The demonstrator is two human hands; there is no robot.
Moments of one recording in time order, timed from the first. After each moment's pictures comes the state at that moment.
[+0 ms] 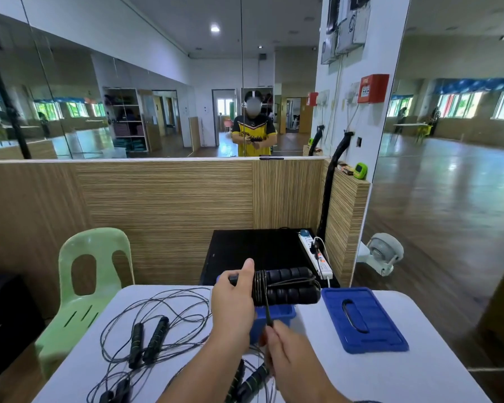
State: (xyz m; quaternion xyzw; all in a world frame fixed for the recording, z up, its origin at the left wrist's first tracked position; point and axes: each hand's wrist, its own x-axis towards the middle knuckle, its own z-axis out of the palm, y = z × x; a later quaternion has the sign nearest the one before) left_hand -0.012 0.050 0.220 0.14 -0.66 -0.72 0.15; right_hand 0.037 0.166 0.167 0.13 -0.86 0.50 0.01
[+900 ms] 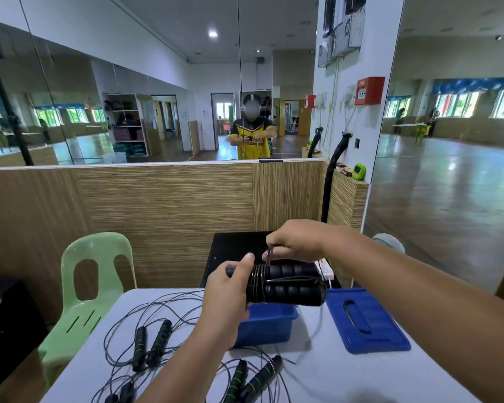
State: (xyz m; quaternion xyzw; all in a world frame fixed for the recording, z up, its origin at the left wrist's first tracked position) left_hand 0.000 0.032 0.247 0.07 -0.68 -0.73 0.09; right_hand -0.088 0.198 0.333 0.30 -0.95 0.03 -0.04
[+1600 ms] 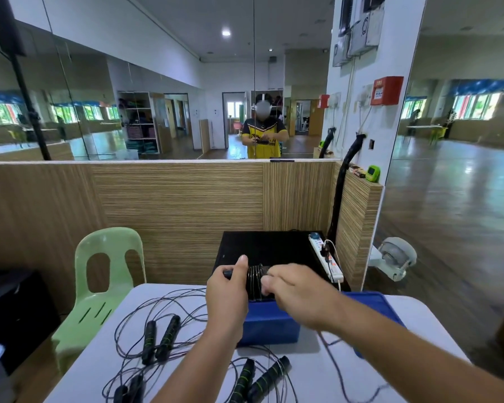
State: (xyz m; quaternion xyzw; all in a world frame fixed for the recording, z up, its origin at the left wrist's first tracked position) left_hand -0.019 0.018 0.225 0.15 -0.67 -0.70 0.18; right_hand 0.004 0.164 0.285 0.23 -0.89 0.39 -0.05
